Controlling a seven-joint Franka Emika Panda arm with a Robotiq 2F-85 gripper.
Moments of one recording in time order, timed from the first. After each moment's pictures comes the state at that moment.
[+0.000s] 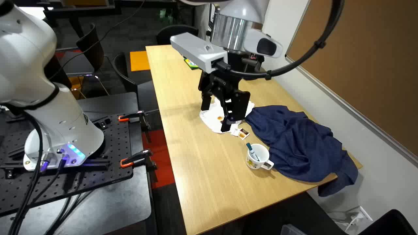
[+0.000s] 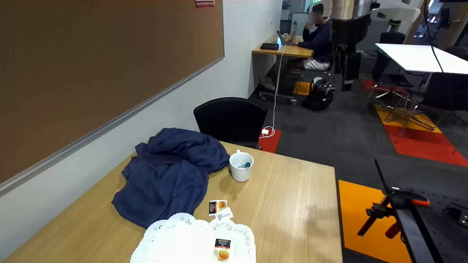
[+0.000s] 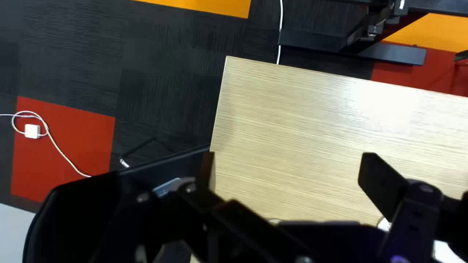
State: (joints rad) arm -0.15 -0.19 -0.26 -2.35 -0.34 2.06 -0.37
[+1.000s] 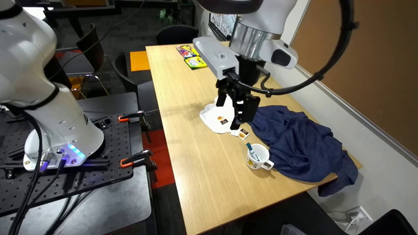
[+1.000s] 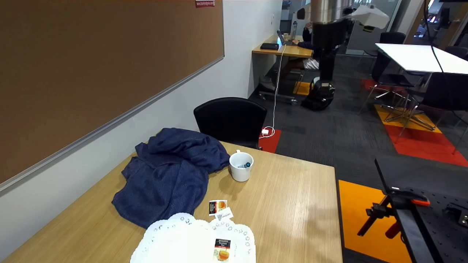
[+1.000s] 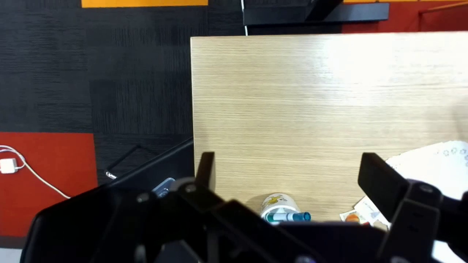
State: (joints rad) arm -0.15 -0.04 -0.26 -2.22 -0.17 2.06 -0.27
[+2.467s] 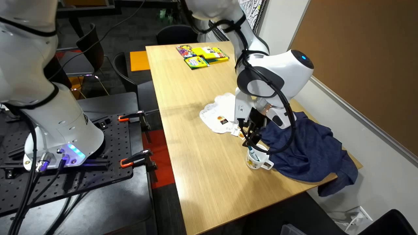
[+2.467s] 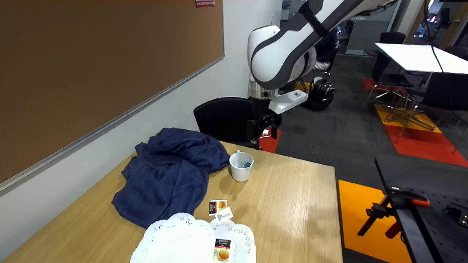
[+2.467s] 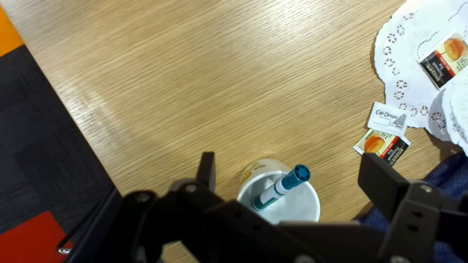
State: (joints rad) arm -0.18 0.60 -0.15 -1.87 0.19 2.31 0.05
